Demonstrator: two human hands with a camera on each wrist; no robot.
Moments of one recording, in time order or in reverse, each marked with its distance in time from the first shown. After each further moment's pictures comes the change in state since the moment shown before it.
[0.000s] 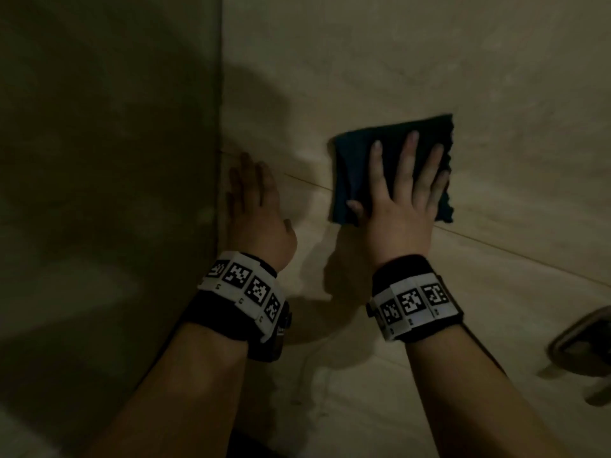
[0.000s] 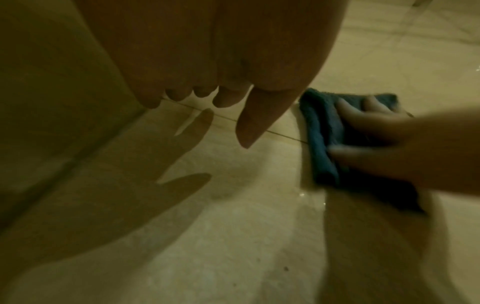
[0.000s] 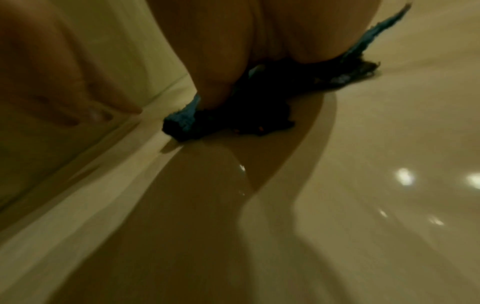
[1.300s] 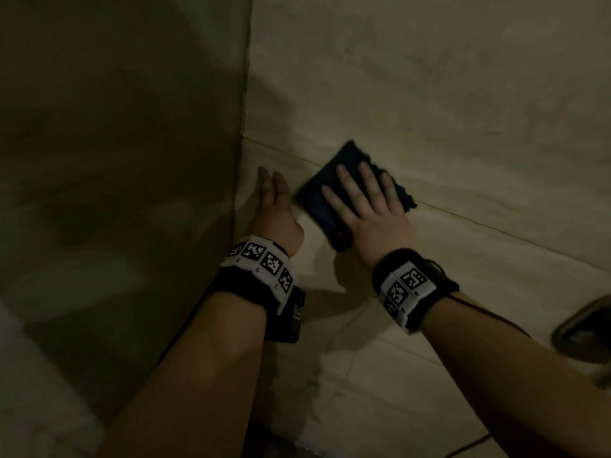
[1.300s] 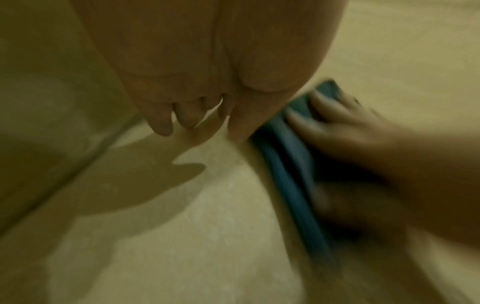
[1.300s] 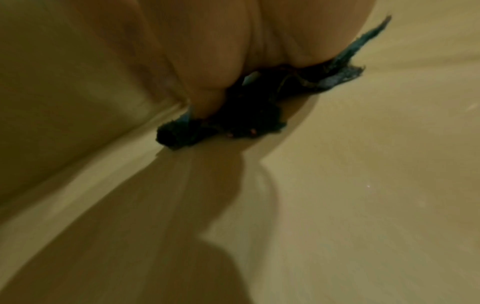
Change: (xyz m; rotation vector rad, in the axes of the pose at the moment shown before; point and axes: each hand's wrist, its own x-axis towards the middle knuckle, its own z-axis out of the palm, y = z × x) left_hand -0.005 -0.010 0.013 -0.170 -0.142 -0.085; right_hand -0.020 -0.004 0.024 -0.231 -0.223 -0.506
